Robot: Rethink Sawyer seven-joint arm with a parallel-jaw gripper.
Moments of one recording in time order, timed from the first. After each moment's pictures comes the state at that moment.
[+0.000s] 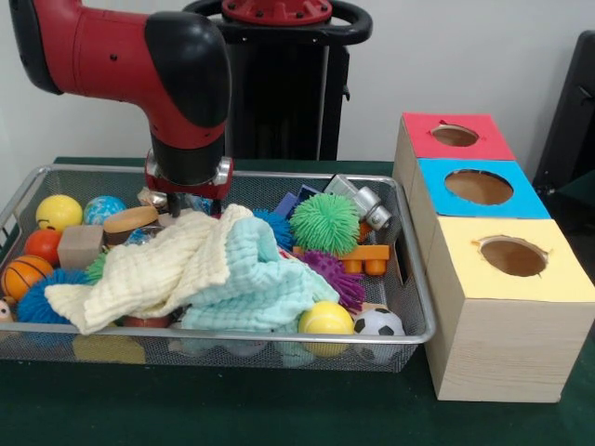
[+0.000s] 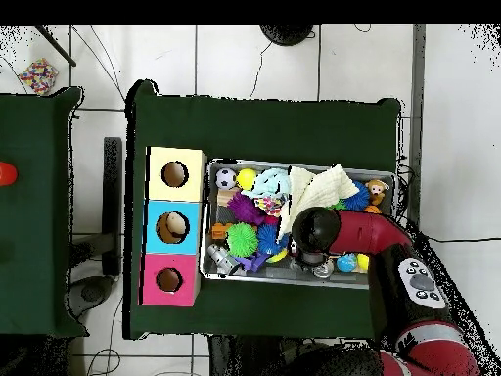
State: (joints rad) arm -0.53 -0.43 0.12 1.53 -0.44 0.85 1.71
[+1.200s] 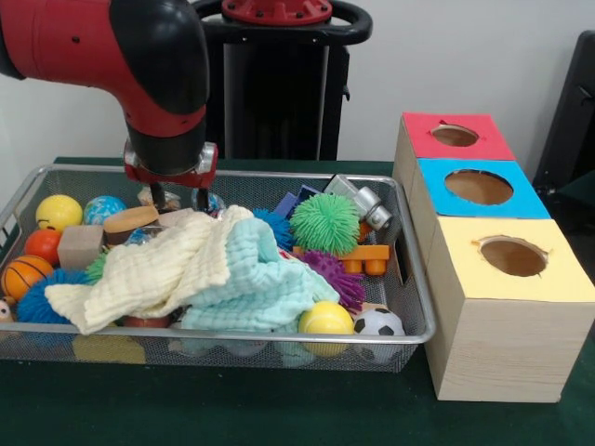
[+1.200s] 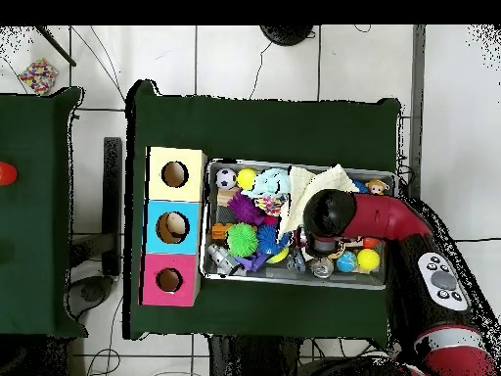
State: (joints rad) arm -0.59 -0.47 0.20 1.46 -0.46 1.02 1.68
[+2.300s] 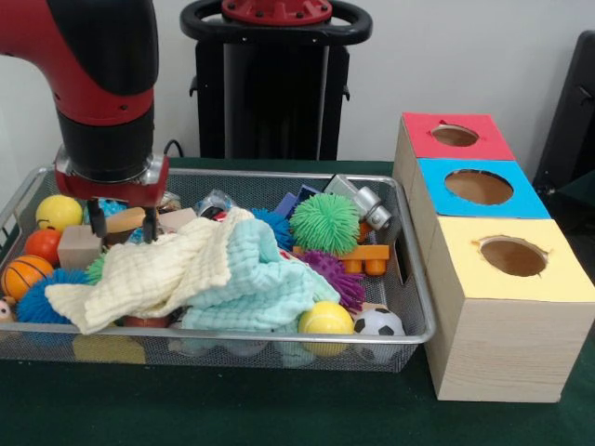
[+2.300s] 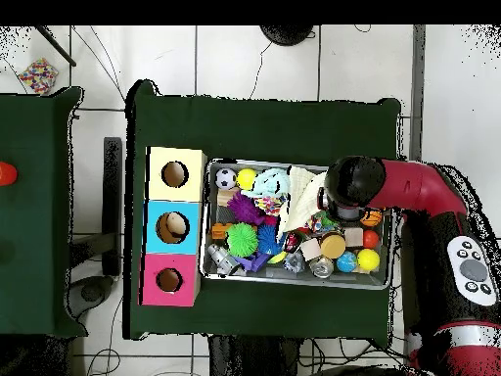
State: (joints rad) arm -0.63 -0.49 0.30 1.27 -0.53 1.05 1.64
